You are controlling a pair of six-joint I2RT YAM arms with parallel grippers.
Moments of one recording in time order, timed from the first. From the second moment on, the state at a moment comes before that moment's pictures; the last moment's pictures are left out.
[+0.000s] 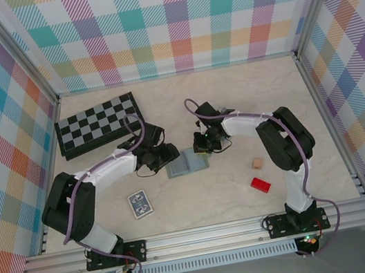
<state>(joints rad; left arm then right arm) -0.57 1.59 0.95 -0.43 0.15 -0.90 0.59 1.96 1.24 -0.48 -0.36 0.65</state>
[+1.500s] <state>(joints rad) -0.58 1.73 0.95 -0.14 0.48 -0.96 0.59 1.97 1.25 -0.49 -0.37 0.65</state>
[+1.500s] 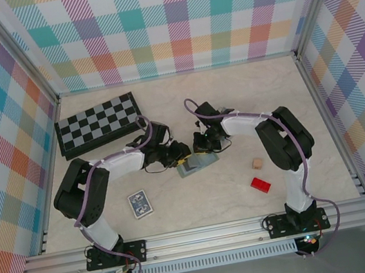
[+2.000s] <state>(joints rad) -0.61 1.75 1.03 -0.35 0.34 -0.89 0.62 1.96 1.25 -0.49 -0.38 0.60</state>
